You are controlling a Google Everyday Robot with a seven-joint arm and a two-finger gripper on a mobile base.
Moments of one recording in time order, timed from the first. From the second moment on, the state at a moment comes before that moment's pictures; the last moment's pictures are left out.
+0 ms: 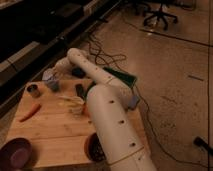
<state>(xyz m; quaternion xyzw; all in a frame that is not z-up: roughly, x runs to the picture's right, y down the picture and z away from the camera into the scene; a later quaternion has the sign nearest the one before) -0.334 -0.115 0.943 0.06 -0.43 -0.42 0.80</state>
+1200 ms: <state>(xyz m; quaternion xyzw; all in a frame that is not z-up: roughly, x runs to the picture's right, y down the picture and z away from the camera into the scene) -0.325 -0.118 0.947 0.05 -0.42 -0.42 0.81</state>
